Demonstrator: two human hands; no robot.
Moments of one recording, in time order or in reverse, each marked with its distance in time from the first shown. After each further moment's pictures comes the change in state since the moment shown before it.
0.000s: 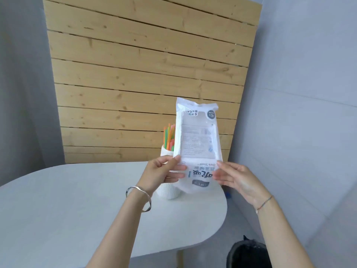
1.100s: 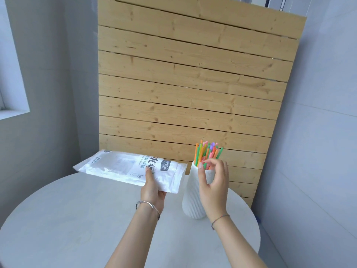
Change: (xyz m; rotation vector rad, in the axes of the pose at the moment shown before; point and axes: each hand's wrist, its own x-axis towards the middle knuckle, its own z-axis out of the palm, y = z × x) left_hand 0.012 -0.011 -0.065 -0.711 0.621 -0.120; right_hand 0.046 0.015 0.154 -0.313 0.415 -0.773
